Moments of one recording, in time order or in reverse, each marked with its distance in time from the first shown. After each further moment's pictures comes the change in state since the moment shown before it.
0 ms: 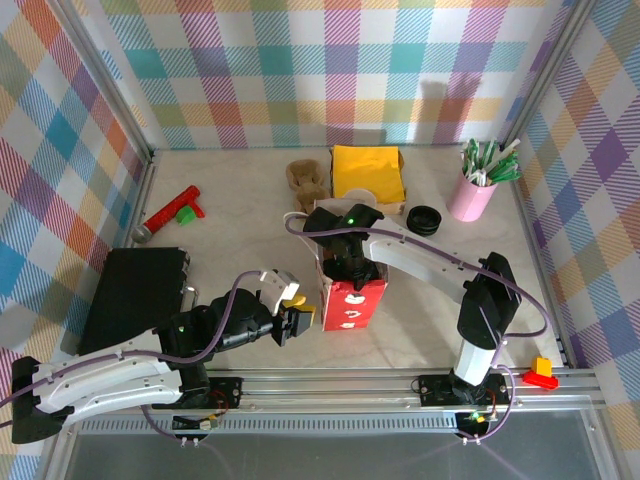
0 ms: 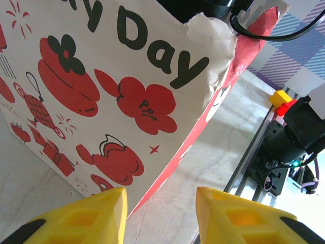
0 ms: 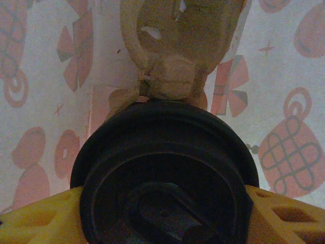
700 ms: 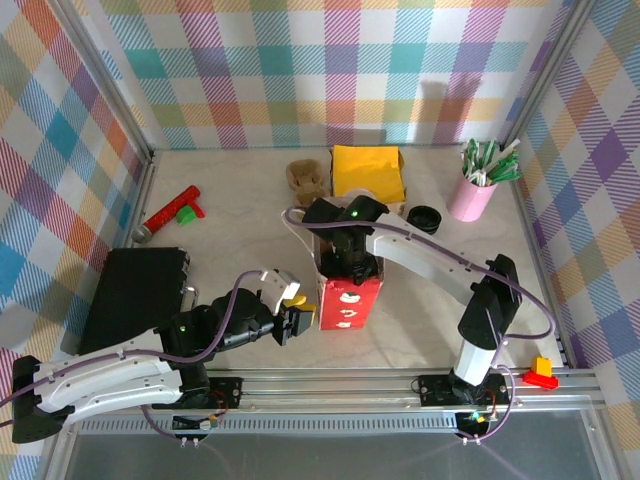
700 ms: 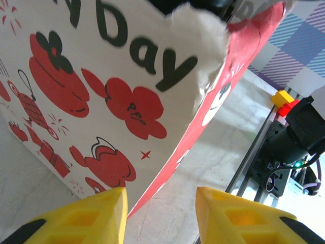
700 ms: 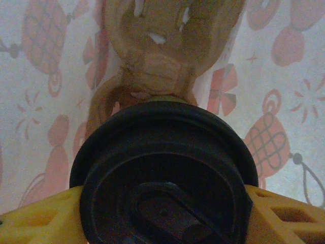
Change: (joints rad) left arm 0.001 0.010 0.000 0.006 -0.005 -0.001; right arm 0.001 -0.011 0.111 -0.070 -0.001 0.004
